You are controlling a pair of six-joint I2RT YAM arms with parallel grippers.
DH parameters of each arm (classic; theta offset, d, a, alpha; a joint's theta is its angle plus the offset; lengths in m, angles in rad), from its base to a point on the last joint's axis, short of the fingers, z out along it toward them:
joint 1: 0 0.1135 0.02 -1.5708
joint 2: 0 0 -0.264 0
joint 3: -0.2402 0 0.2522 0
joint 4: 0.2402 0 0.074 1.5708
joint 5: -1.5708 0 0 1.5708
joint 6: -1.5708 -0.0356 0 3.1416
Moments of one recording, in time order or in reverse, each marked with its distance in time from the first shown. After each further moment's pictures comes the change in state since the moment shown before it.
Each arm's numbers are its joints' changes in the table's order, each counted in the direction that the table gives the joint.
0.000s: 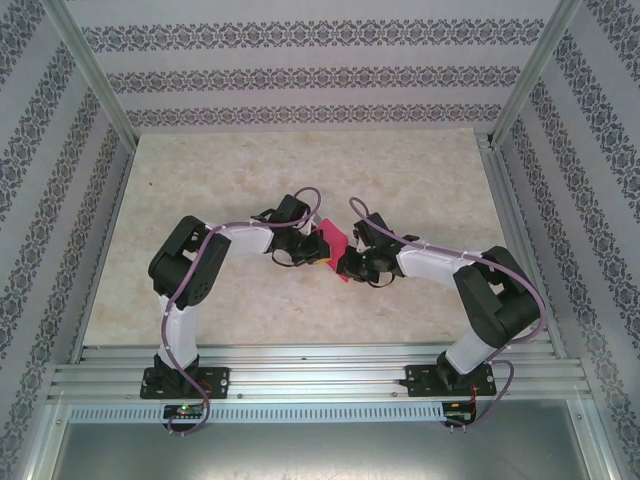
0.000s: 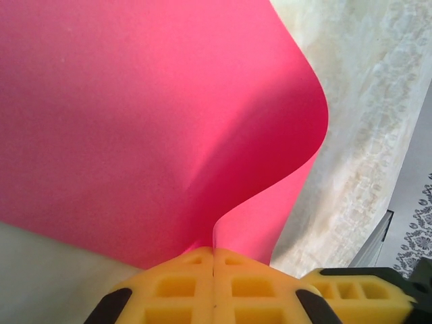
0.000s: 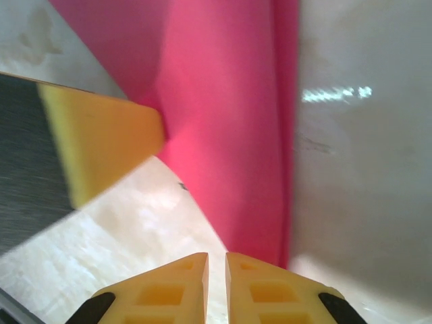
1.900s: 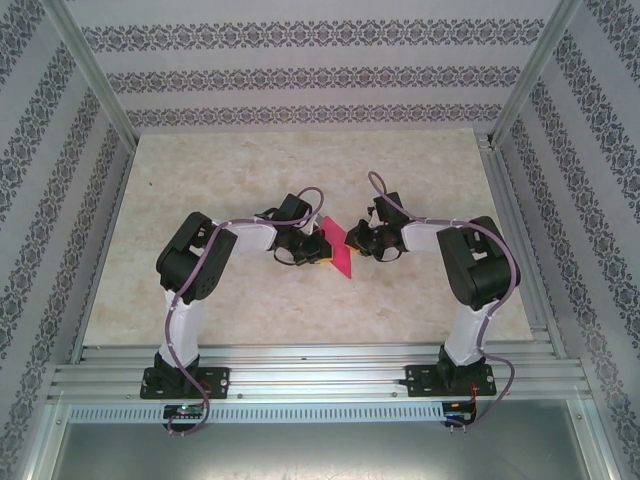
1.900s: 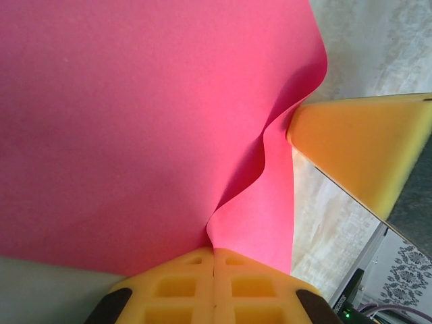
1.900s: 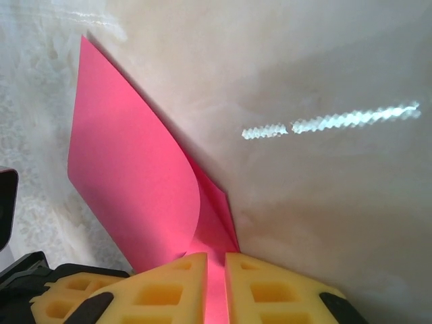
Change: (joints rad) left arm 0.006 0.063 -0.045 0.007 -0.034 -0.029; right arm -0.220 0.248 -0.149 -0.181 0.139 0.005
